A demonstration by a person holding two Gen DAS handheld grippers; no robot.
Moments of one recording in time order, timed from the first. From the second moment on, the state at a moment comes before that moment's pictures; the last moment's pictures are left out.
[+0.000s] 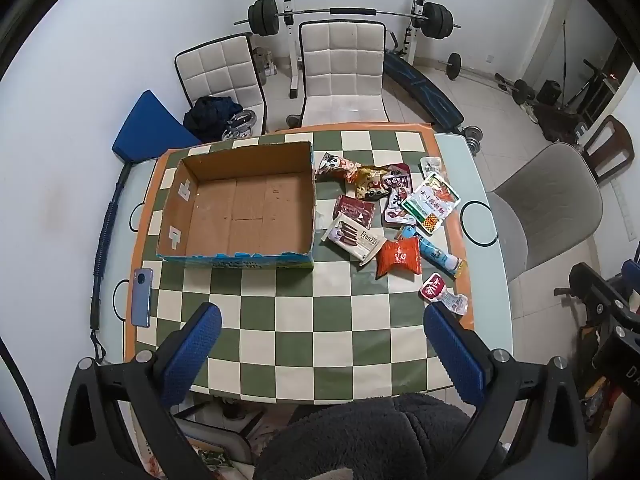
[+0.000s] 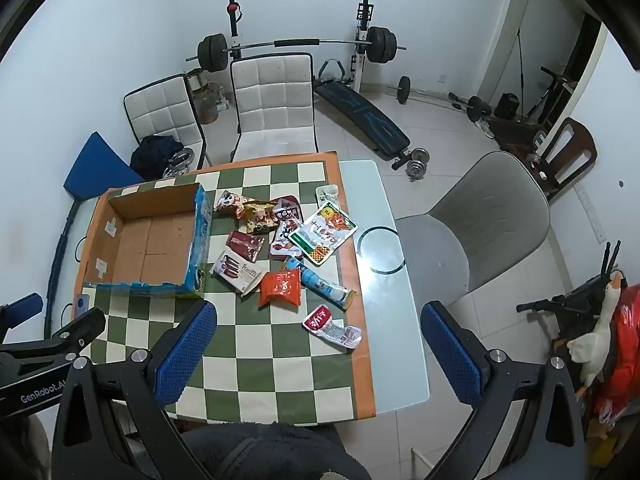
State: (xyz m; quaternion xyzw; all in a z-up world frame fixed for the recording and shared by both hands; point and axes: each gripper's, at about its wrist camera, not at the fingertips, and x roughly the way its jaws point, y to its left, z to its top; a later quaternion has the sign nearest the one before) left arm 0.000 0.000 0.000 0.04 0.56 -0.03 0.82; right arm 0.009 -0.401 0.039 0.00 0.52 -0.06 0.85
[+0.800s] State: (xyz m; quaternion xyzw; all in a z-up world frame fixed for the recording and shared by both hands) left arm 0.003 -0.005 0.005 0.04 0.56 -0.03 0.82; right arm 0.011 -0.406 0.037 0.01 0.53 -0.06 0.85
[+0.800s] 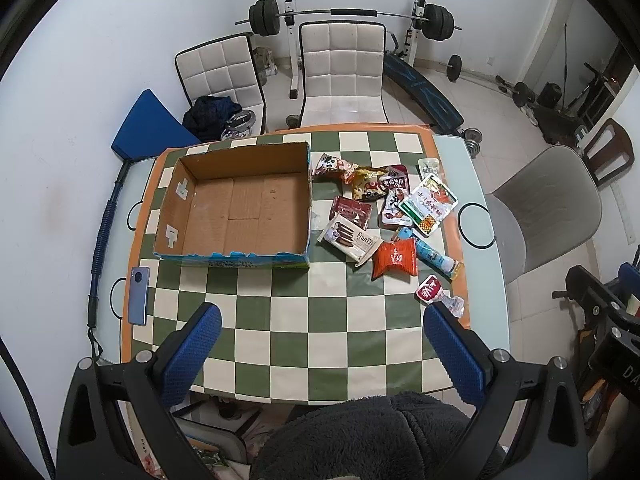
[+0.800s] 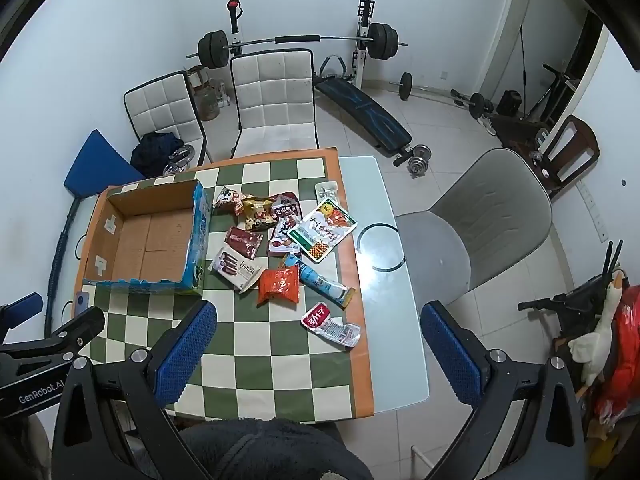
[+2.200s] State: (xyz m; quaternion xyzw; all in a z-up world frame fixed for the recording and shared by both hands) left arm 0.001 -0.007 0.020 0.03 0.54 -0.03 0.84; right arm 0.013 -0.398 0.050 0.00 0.52 -0.05 0.85
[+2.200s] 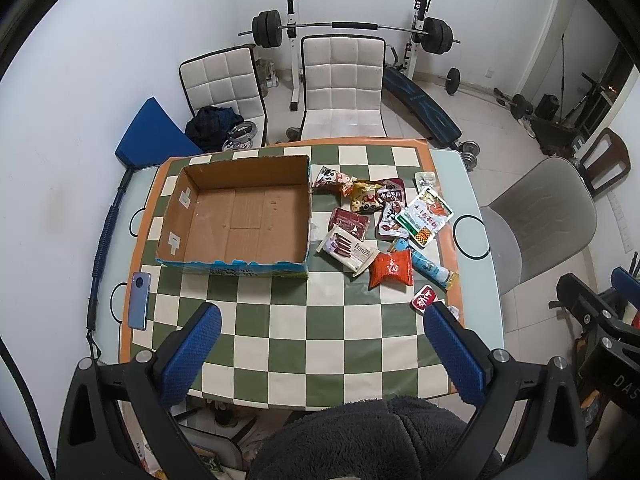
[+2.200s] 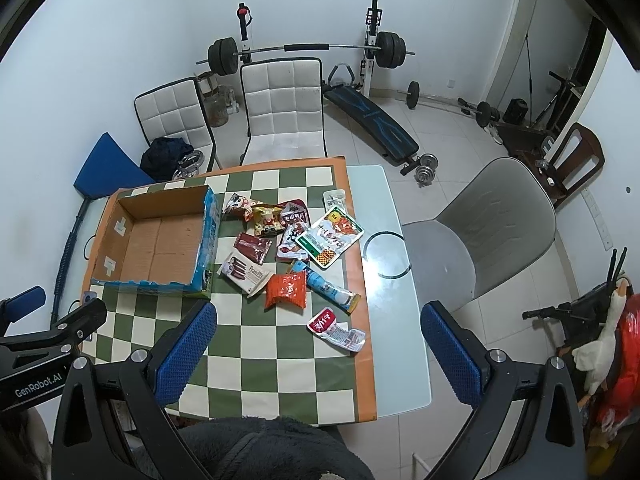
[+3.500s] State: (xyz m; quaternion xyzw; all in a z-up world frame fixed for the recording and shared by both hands) left arm 0.063 -0.007 -0.005 0.02 0.54 -0.02 0.84; right arm 0.042 -0.421 0.005 0.12 0.54 -0.05 0.83
